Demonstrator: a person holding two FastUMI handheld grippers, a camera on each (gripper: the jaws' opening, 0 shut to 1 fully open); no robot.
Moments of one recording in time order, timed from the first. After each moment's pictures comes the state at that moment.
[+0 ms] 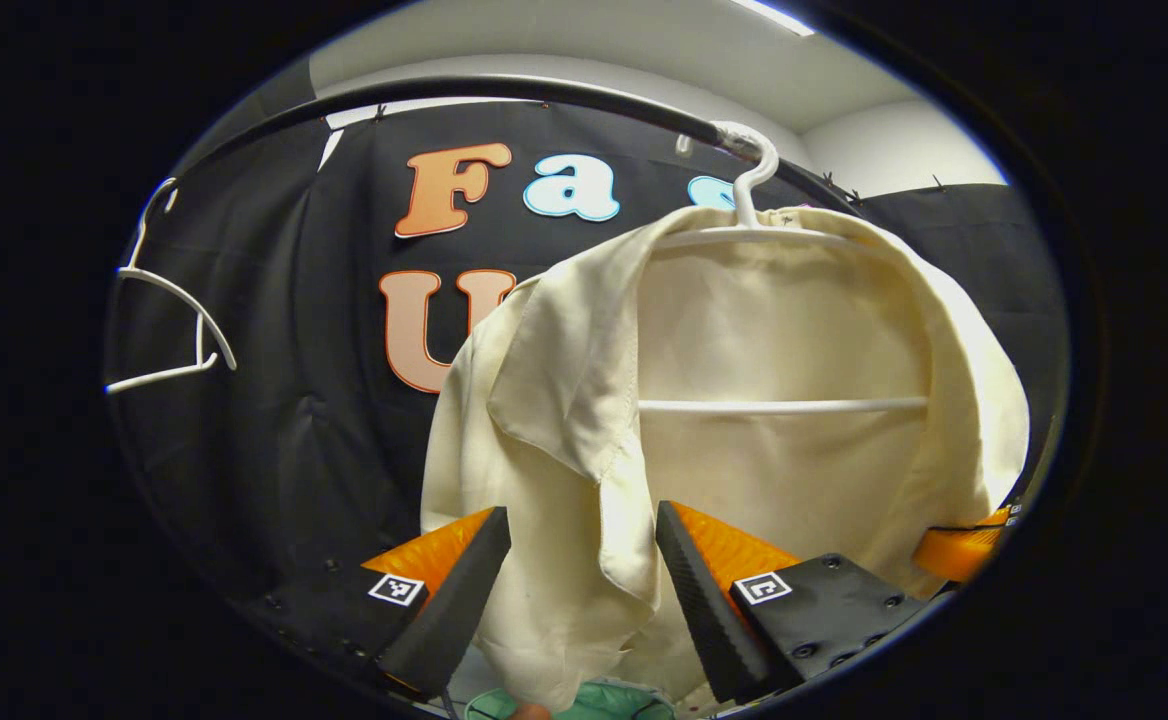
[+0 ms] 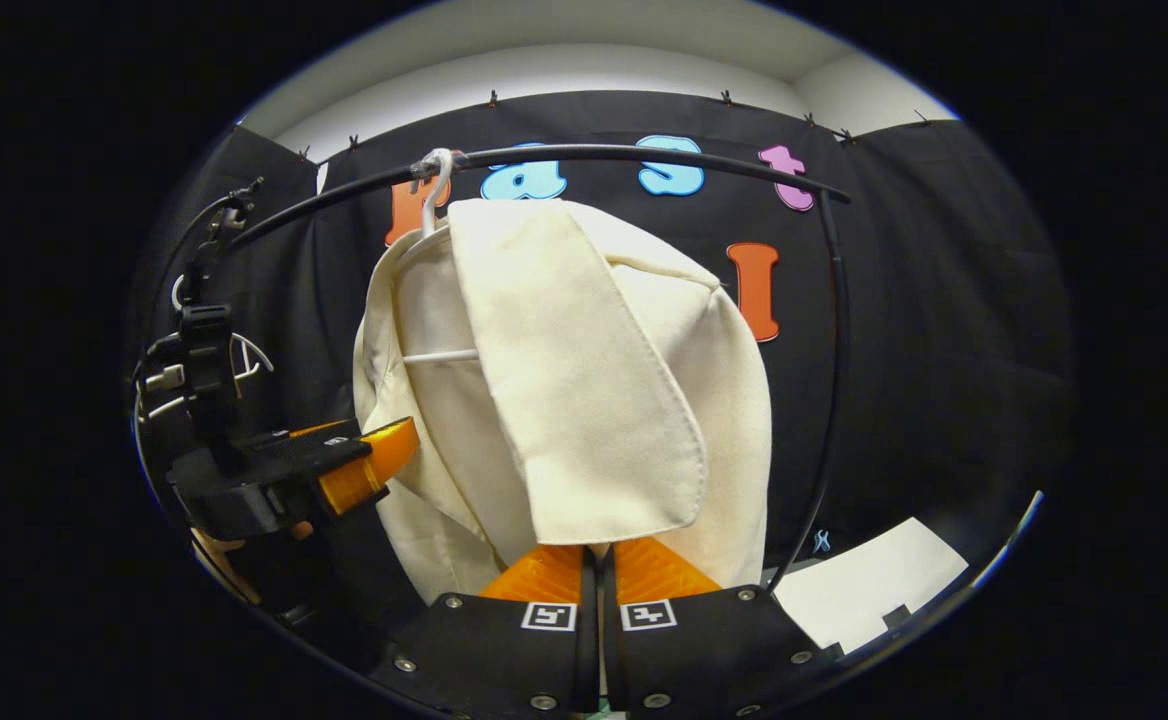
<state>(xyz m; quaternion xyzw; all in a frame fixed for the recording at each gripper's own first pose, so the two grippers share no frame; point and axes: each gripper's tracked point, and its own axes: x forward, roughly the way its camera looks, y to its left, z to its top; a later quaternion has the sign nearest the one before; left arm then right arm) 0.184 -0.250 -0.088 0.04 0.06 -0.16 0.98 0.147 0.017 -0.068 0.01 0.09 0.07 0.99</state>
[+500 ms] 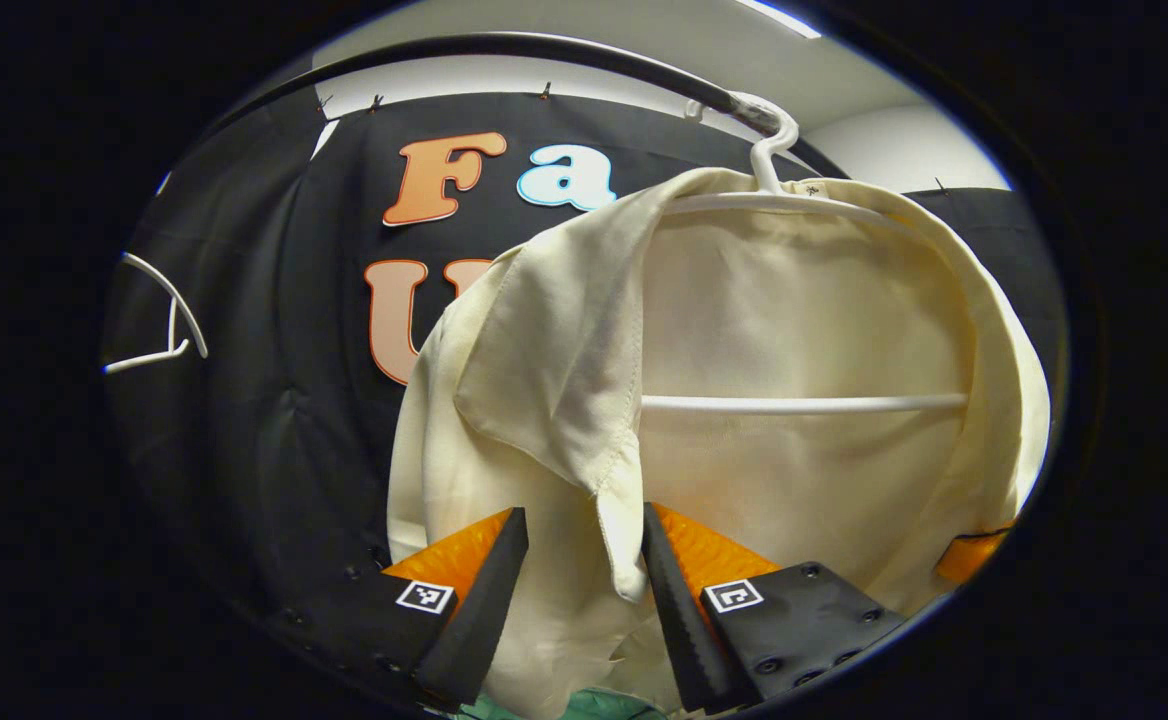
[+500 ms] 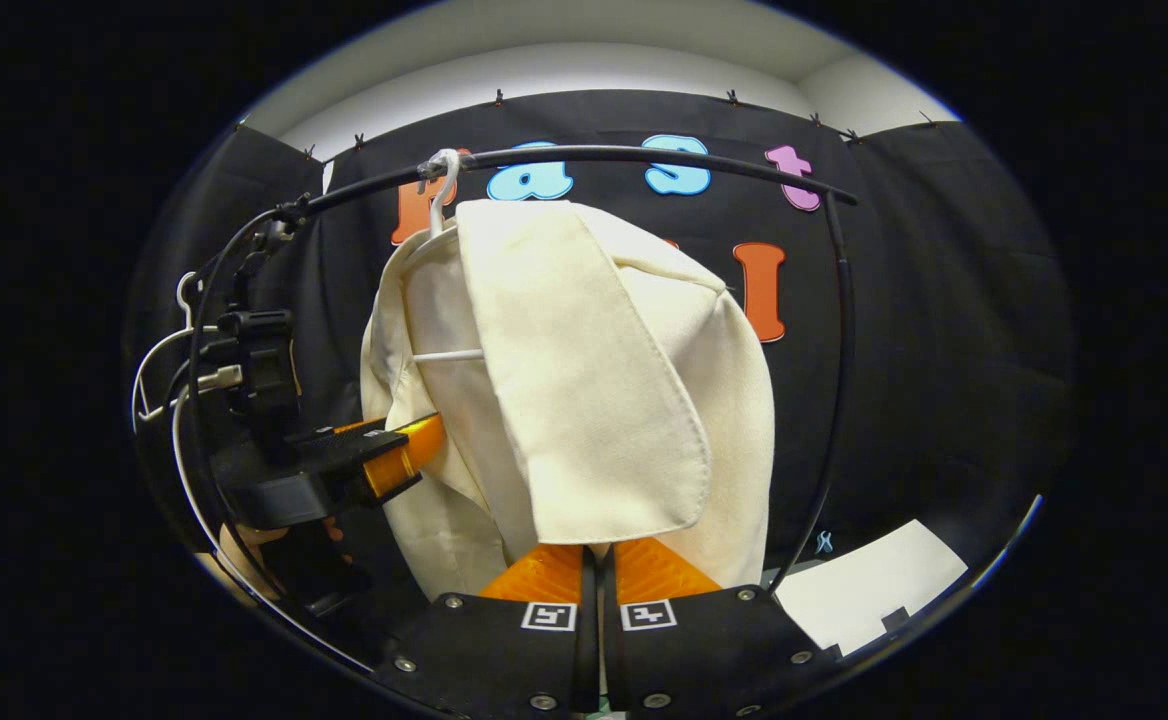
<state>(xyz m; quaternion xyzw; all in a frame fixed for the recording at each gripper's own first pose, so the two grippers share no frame) 0.210 -0.266 -0.098 0.03 0.06 -0.18 0.98 0.144 0.021 -0.065 0.01 0.09 0.08 0.99</state>
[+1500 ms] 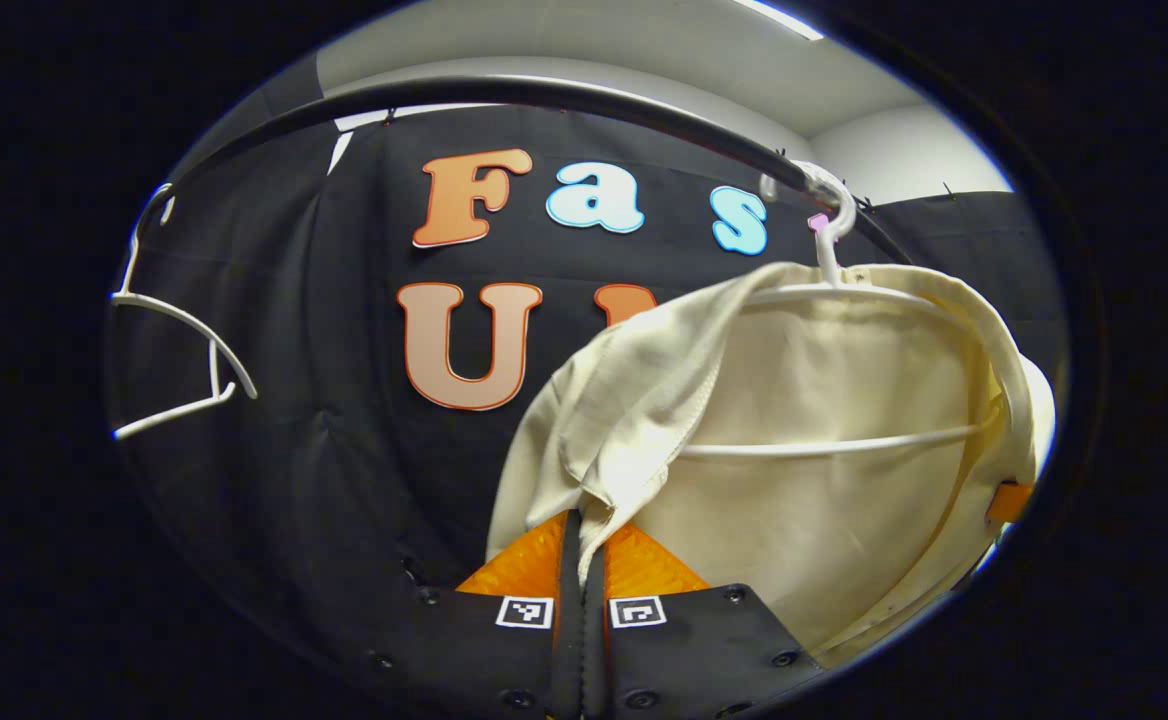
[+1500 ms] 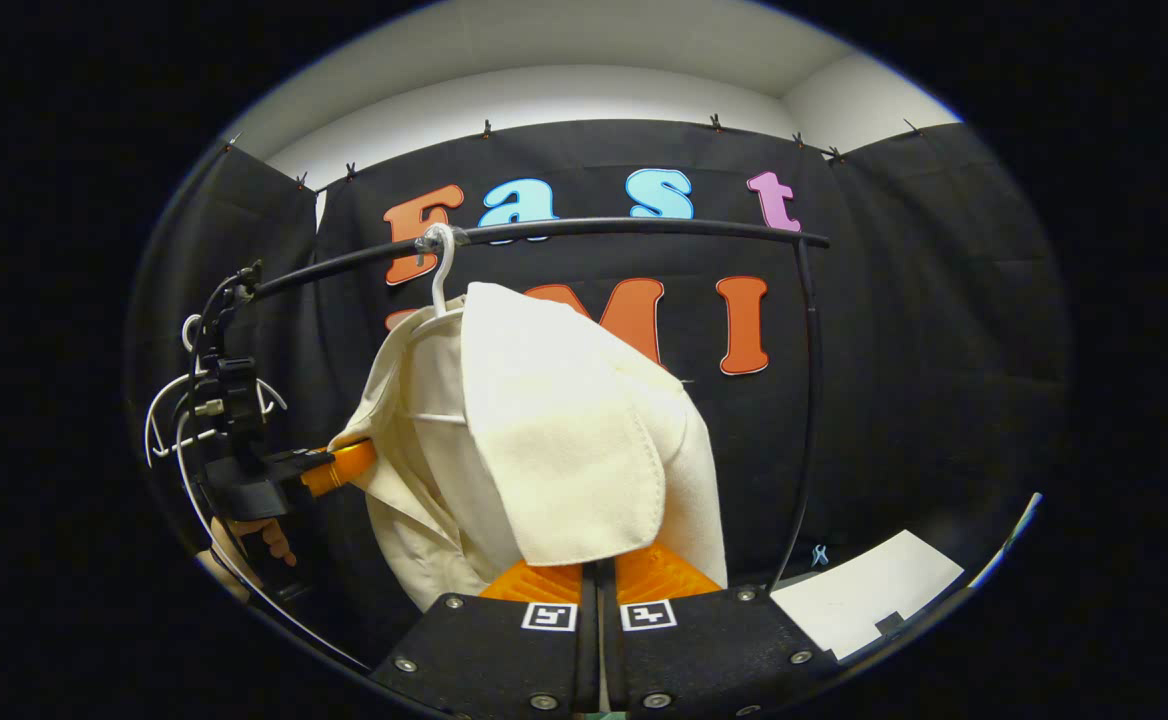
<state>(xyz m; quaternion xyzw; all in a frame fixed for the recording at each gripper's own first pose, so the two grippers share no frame) 0.205 -0.188 -0.040 0.03 0.05 -0.15 0.99 0.120 0.003 -0.002 0.02 0.04 0.07 1.00</state>
